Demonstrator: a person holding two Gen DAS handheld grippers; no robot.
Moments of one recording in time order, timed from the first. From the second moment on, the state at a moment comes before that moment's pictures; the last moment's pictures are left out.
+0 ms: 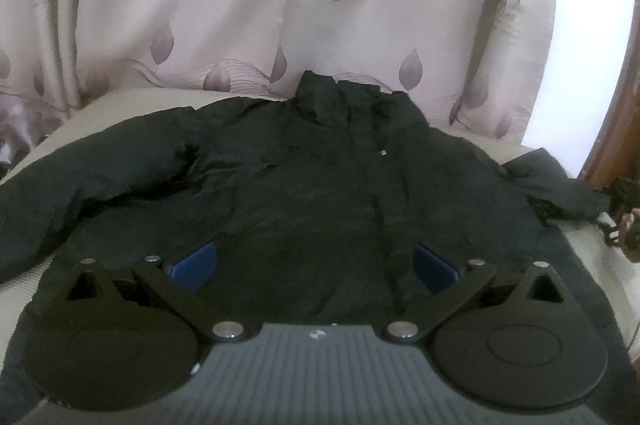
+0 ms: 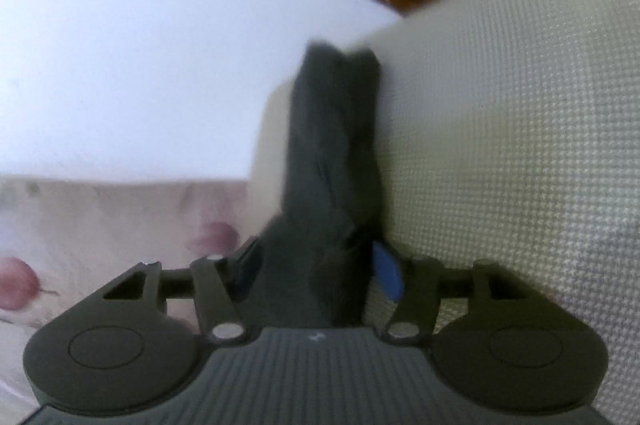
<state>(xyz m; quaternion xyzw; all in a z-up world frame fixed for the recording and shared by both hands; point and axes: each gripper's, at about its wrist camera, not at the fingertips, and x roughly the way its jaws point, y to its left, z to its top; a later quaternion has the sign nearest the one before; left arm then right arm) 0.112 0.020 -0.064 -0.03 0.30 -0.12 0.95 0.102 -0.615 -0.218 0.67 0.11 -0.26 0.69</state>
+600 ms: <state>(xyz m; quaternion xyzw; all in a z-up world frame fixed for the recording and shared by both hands) 0.122 0.080 -0.052 -0.07 0.28 -0.07 0.95 0.211 -0.475 -0.043 0.48 0.05 -0.04 0.87</state>
